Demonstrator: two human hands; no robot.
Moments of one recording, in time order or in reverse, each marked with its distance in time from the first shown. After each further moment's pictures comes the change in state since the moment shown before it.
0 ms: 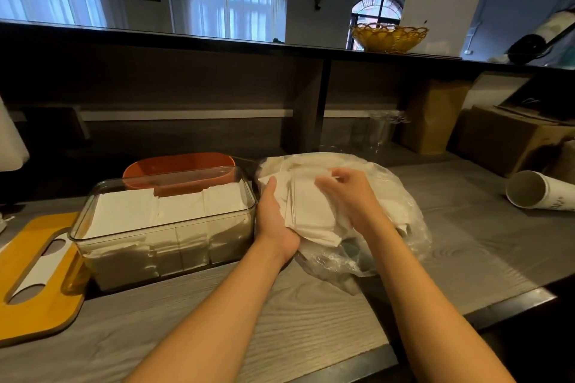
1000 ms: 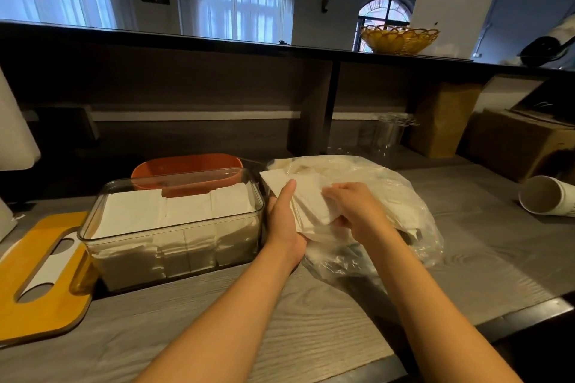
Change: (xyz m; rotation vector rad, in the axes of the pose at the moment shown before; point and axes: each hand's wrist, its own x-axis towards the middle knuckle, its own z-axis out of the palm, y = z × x) left_hand 0.009 -0.006 0.000 0.101 0.135 0.141; right_hand -0.015 -0.019 0.013 0.083 -0.005 0.319
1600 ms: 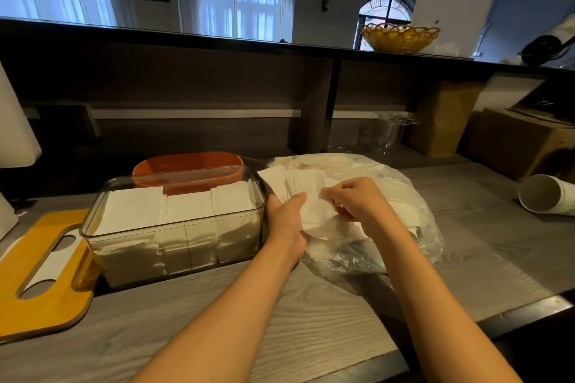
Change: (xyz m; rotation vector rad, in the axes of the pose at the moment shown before) left_hand 0.000 -0.001 0.001 0.093 0.065 0.077; right_hand 0.003 -0.004 -0.010 -0.256 0.001 -0.055
